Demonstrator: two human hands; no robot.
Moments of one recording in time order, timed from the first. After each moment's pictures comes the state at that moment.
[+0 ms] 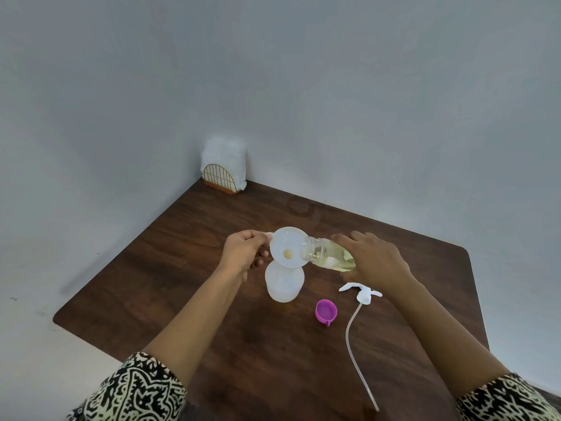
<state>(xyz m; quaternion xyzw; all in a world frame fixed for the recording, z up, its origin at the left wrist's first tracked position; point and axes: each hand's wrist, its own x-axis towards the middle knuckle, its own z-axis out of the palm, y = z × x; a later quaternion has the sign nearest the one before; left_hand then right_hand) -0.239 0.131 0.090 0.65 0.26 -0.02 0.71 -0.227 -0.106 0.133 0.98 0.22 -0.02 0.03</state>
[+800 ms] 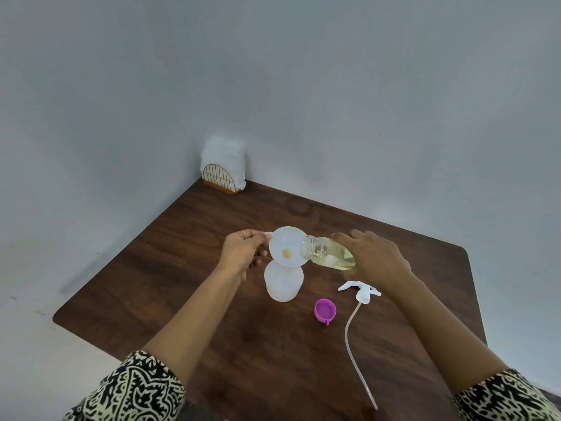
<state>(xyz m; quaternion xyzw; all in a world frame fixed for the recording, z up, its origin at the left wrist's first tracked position) -0.239 0.131 0.092 0.66 0.26 -0.02 0.70 -0.227 -0.107 0.138 0.97 0.22 -0.01 0.04</state>
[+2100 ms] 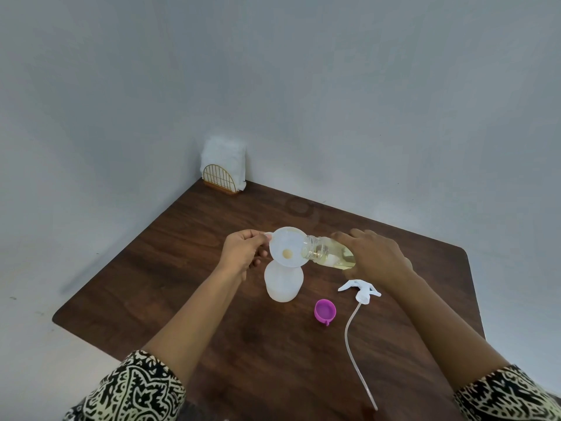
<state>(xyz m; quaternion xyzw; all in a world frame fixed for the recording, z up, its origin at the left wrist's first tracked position) -0.239 0.132 0.091 0.67 0.26 -0.02 0.70 -0.224 -0.108 0.138 0.97 0.23 -0.01 0.05</state>
